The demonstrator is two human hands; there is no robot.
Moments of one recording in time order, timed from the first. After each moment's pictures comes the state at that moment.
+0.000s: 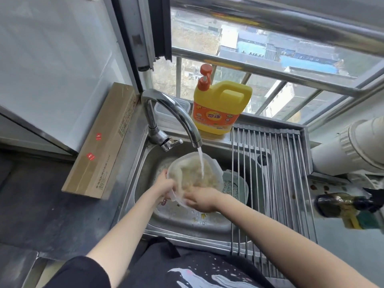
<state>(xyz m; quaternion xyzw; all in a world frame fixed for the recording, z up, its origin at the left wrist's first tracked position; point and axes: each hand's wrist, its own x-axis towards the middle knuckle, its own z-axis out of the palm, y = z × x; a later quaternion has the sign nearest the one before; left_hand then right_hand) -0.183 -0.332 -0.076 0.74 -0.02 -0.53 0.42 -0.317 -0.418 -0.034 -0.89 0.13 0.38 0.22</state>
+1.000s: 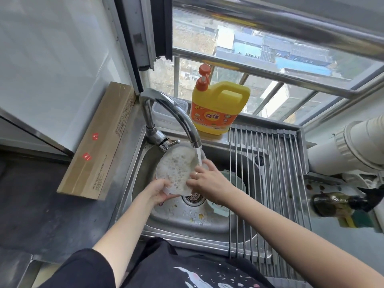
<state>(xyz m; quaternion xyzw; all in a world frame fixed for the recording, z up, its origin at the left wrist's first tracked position) -0.177 -0.324 -0.074 0.56 0.18 -0.62 0.52 -0.321 -0.440 -0.008 -1.00 0.02 0.01 0.04</state>
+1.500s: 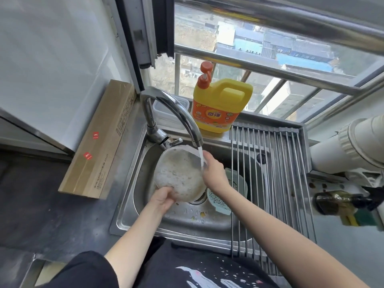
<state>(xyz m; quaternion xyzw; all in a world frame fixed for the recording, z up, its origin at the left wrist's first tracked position) -0.210 -0.318 -0.078 0.53 0.28 -0.52 0.61 -0.302 -0.440 -0.015 -0.77 0.49 -0.01 0.42</state>
